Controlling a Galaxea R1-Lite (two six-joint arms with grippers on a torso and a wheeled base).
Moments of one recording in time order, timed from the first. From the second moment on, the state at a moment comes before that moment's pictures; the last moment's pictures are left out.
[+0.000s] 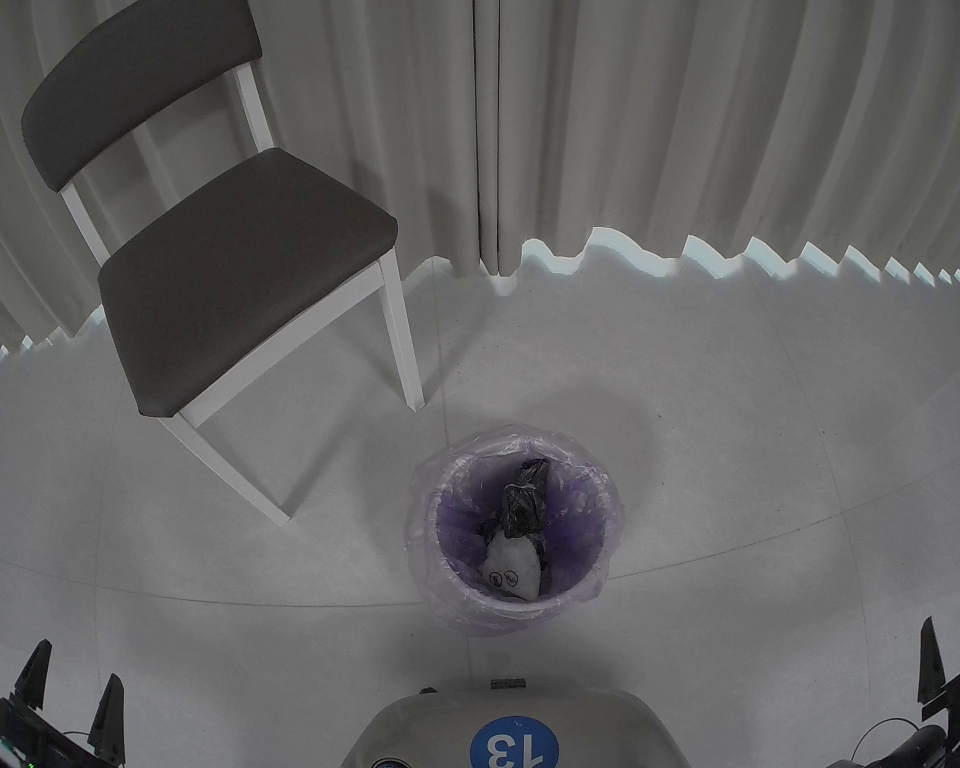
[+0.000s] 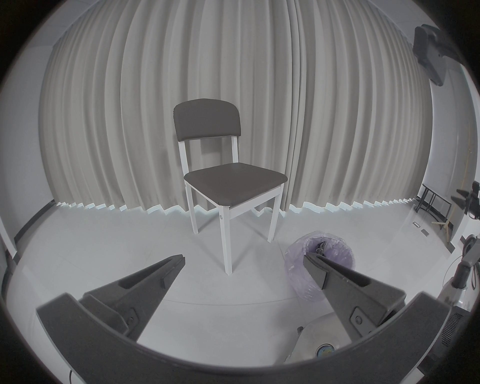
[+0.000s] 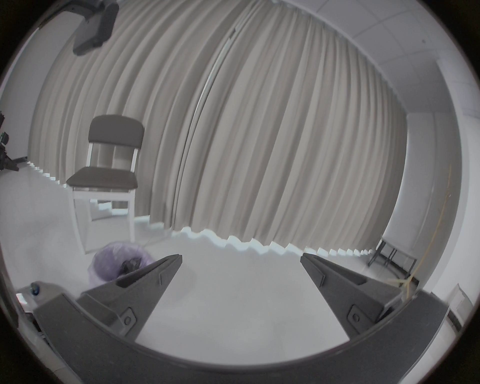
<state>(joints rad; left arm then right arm) 0.00 0.01 -0.02 0.01 -0.01 -0.03 0.00 0.01 -0.02 -0.12 -0.12 -0.23</state>
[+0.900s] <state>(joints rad) 0.00 0.01 -0.02 0.01 -0.02 -0.01 0.00 0.01 -0.02 0.00 0.02 -0.01</state>
